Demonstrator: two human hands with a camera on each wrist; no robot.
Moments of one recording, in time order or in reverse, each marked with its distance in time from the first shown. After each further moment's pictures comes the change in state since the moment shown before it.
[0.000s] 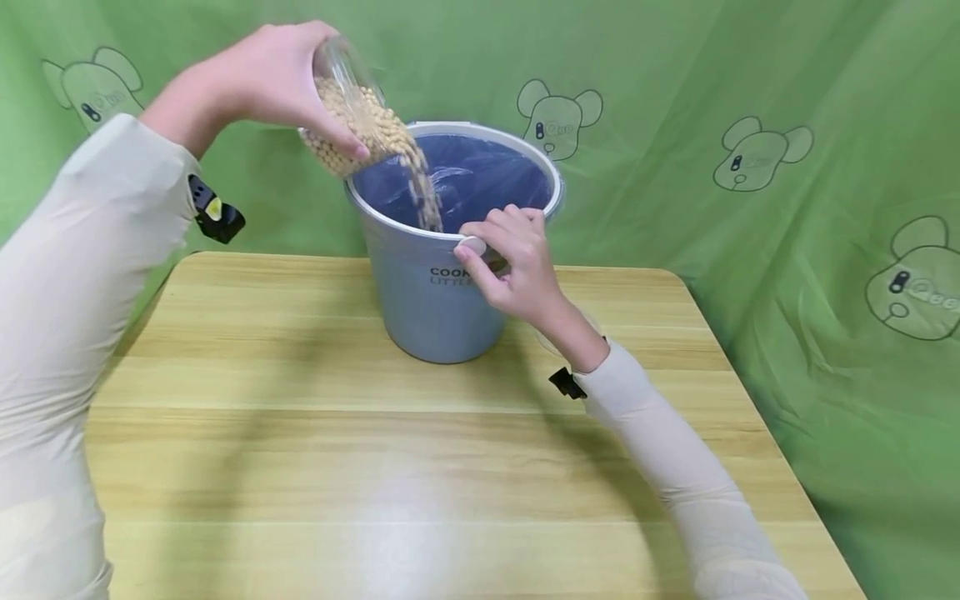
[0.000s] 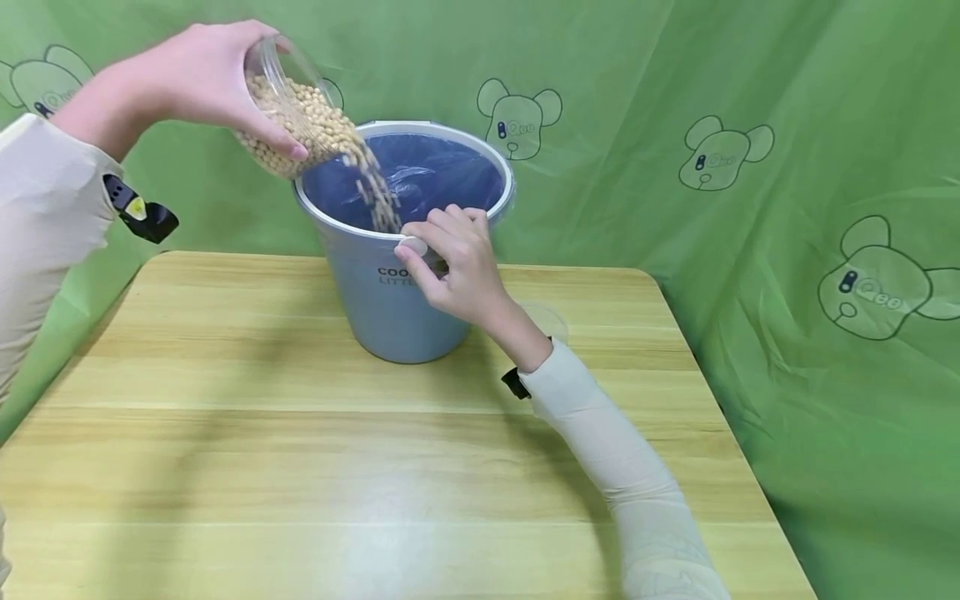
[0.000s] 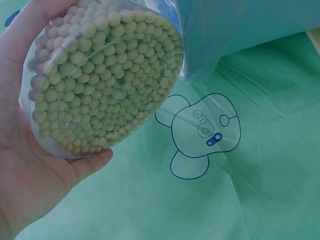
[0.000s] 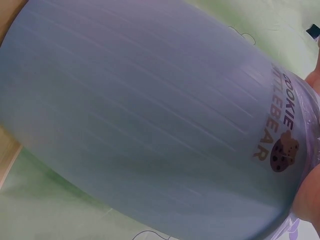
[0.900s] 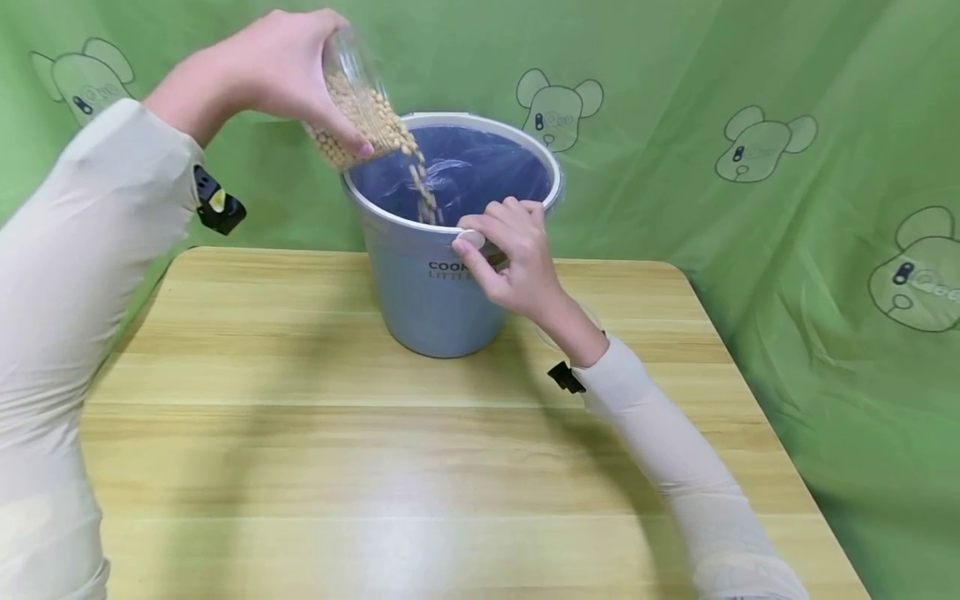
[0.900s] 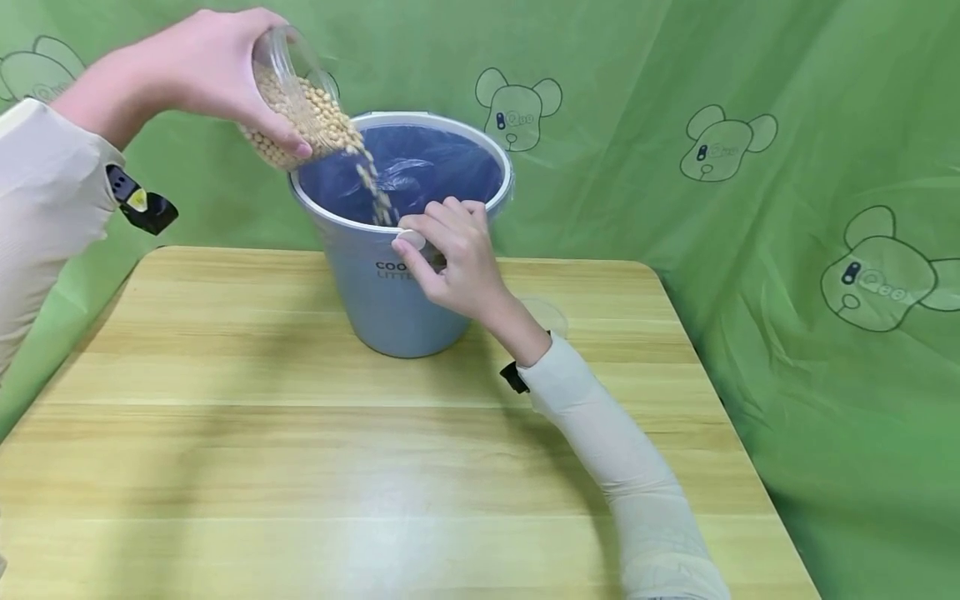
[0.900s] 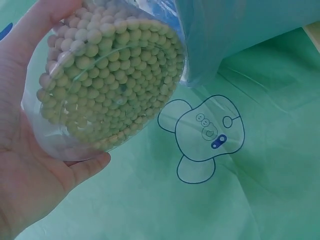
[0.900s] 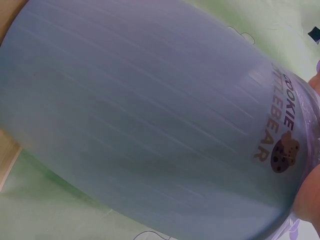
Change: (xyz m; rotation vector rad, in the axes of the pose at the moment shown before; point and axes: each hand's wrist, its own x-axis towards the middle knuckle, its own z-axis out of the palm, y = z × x) left_hand 0.008 0.016 -0.001 0.064 -0.013 0.045; right_hand 0.002 -0.001 -0.004 -0.030 0.012 -0.002
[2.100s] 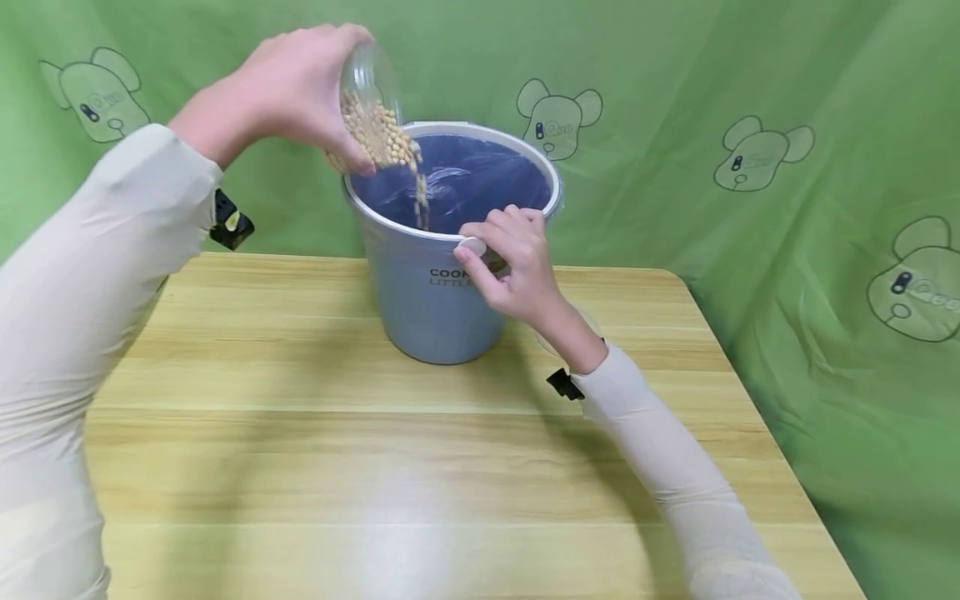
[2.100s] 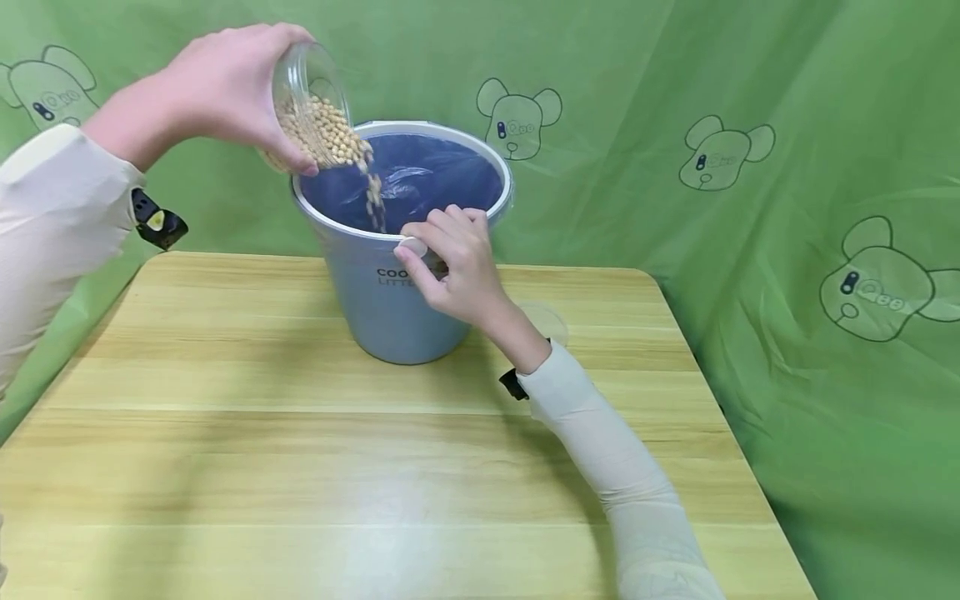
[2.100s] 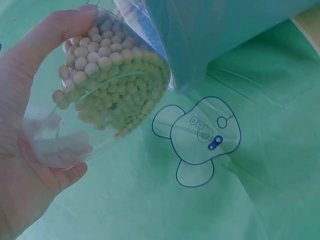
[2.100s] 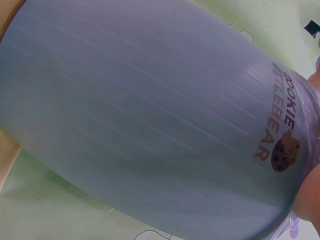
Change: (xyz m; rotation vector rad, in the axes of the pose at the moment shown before) left_hand -0.002 0.001 0.011 0.174 0.078 0.054; right_hand -0.001 0.001 0.008 0.035 0.011 -0.011
